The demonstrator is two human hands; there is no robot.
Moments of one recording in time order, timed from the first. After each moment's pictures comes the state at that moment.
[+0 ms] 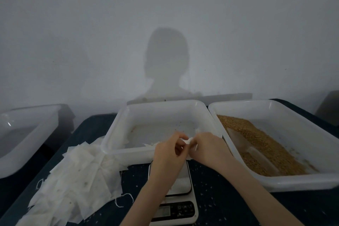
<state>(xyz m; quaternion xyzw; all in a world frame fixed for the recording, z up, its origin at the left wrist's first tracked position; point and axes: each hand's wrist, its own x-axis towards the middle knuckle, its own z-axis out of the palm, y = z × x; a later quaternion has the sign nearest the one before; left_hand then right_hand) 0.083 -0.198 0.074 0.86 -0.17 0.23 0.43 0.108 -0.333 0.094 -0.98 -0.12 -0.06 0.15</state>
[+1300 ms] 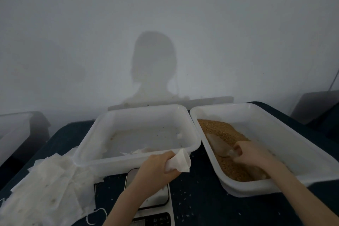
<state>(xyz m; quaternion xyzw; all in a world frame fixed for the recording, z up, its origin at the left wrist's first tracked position) 0.109 -0.209 0.048 0.91 -0.24 0.04 0.34 0.148 -0.529 0.048 -0.99 0.05 0.07 0.10</state>
